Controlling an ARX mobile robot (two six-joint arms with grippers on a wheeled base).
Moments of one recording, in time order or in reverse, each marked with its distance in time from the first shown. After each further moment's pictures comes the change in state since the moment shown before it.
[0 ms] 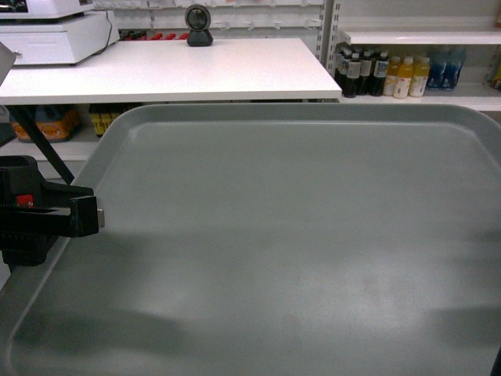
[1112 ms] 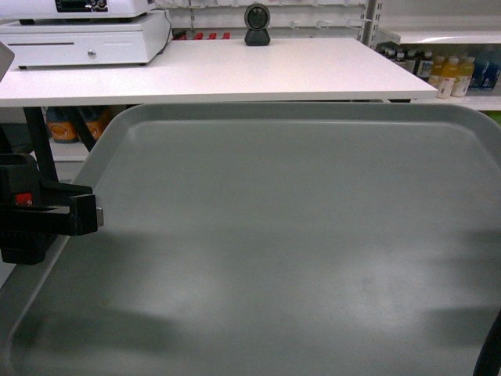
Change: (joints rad) left arm 0.002 0.000 0.000 0.000 0.000 0.000; right arm 0.005 0.003 0.000 0.000 0.003 0.000
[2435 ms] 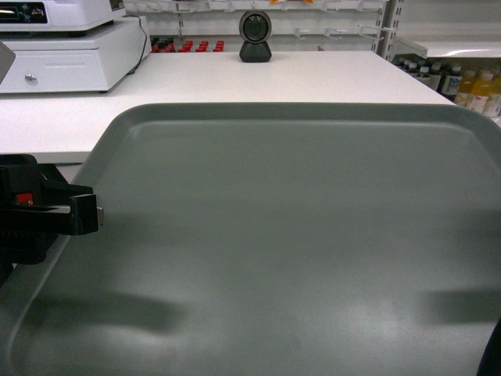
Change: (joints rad) left arm 0.000 0.002 0.001 0.000 0.000 0.000; right arm -0.001 0.000 0.000 0.000 0.001 0.000
